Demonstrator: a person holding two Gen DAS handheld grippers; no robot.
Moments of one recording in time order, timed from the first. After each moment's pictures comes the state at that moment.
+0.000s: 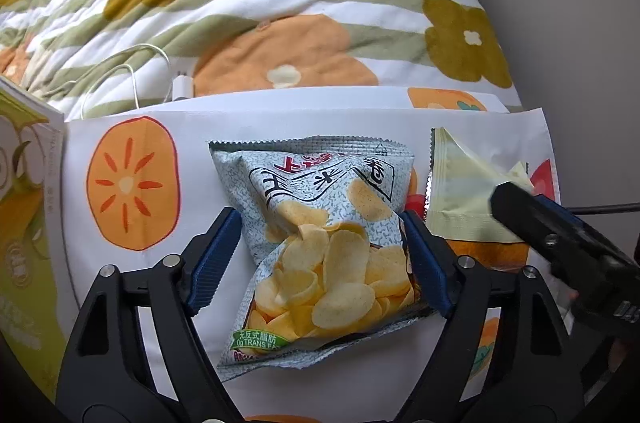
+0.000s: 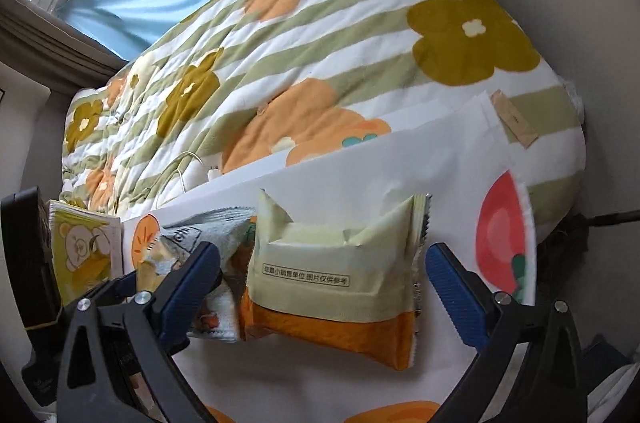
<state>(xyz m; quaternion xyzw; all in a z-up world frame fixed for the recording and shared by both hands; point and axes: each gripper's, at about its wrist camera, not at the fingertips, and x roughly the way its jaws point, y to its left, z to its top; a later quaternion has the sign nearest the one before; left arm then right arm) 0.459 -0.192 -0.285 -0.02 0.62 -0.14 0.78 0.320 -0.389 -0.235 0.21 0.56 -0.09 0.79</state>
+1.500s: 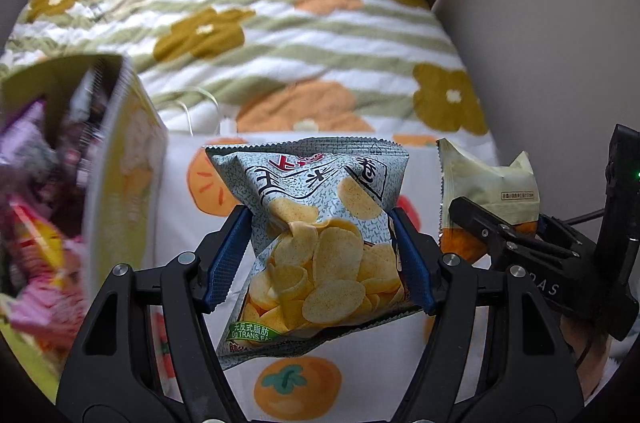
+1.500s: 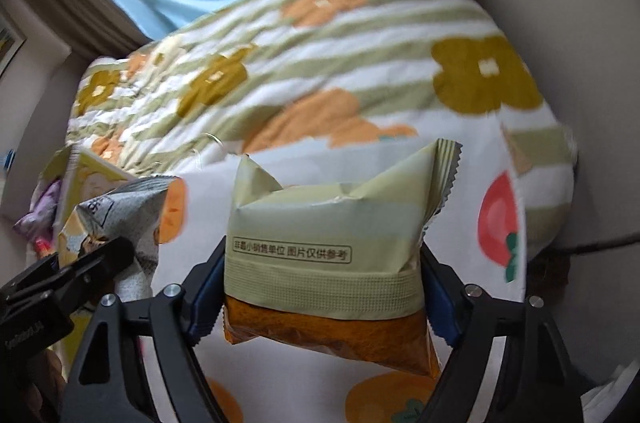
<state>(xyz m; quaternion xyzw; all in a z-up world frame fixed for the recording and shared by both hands) 0.385 -0.133 -0.168 -0.05 0.52 -0.13 0.85 0.286 -0.336 -0.178 0.13 0.52 -0.05 0.84</state>
